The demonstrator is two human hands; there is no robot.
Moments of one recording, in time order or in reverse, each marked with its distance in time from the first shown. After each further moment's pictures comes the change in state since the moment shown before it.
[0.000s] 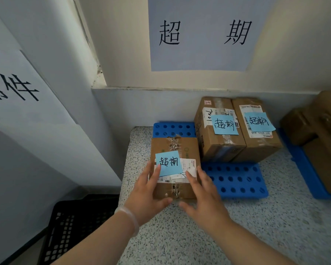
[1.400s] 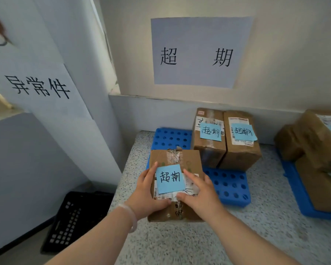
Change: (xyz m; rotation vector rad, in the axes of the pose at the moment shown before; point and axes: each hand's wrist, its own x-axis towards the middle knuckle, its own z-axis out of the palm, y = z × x) left_hand -0.043 0.085 0.015 -0.301 0.088 -0.192; right_hand -0.032 0.026 -0.060 0.517 -0.005 -0.008
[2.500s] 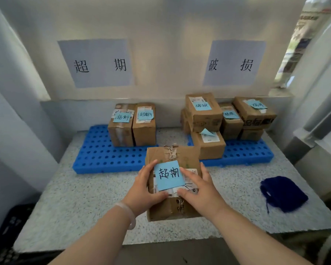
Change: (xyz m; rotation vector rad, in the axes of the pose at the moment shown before) left_hand -0.152 0.201 0.239 -0.102 -0.053 0.243; right_hand -0.256 0.140 -0.230 -0.098 0.130 0.015
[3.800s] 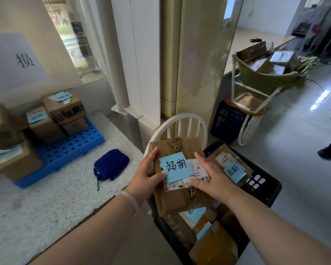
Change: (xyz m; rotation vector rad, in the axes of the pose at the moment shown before) left_hand -0.054 0.268 0.536 -0.317 -0.696 -0.137; right_hand -0.356 0.355 -0.373 0.153 0.426 0.455
